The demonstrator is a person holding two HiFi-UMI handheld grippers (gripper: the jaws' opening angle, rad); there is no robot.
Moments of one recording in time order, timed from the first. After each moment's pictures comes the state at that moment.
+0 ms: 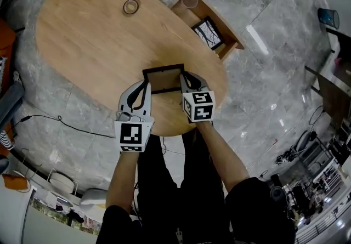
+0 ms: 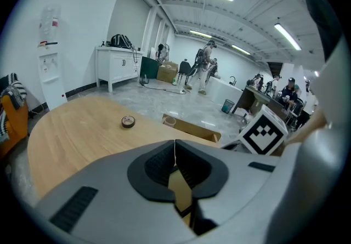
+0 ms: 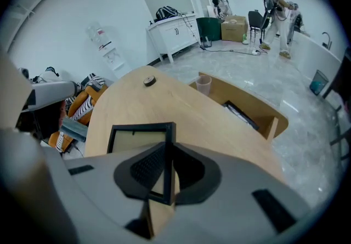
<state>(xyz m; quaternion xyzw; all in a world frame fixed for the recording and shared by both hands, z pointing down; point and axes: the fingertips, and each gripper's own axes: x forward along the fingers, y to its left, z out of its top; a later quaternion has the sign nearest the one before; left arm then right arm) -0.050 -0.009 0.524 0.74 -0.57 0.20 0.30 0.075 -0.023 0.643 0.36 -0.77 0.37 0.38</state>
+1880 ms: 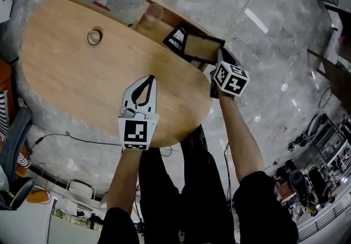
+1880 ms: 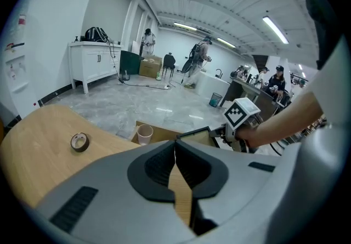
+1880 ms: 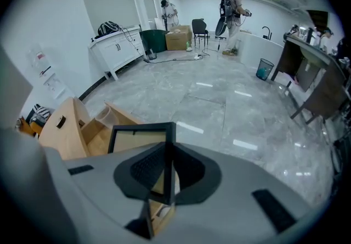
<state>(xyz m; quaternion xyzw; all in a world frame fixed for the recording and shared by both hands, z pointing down) 0.051 -0.124 0.552 0.79 -0.50 0.23 0.29 0.297 -0.203 0.688 0.57 -0.64 0.39 0.33</state>
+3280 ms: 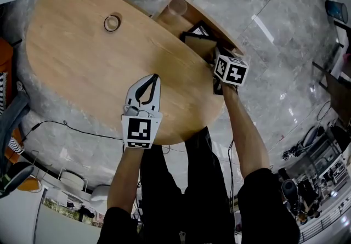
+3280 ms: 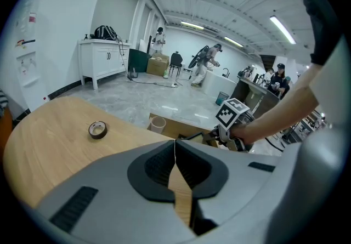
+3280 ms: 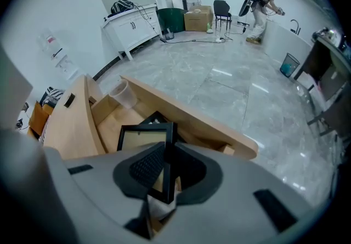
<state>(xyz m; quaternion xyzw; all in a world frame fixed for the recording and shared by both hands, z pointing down) 0.006 -0.098 0.566 0.76 -0.52 0.23 0.30 0.223 -0.193 0.734 0.47 -0.66 0.41 0.40</state>
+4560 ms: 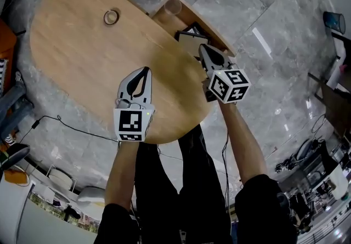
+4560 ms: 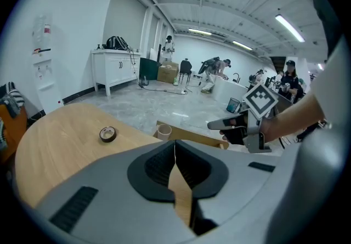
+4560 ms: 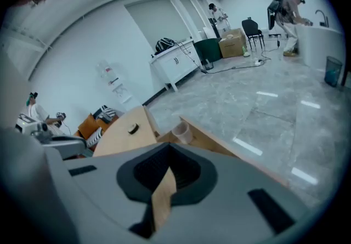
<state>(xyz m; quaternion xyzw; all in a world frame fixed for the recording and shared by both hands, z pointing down) 0.009 -0.100 0.546 0.73 -0.59 0.21 0.28 0.154 -0.199 0.613 0.35 -0.83 0.36 0.23</state>
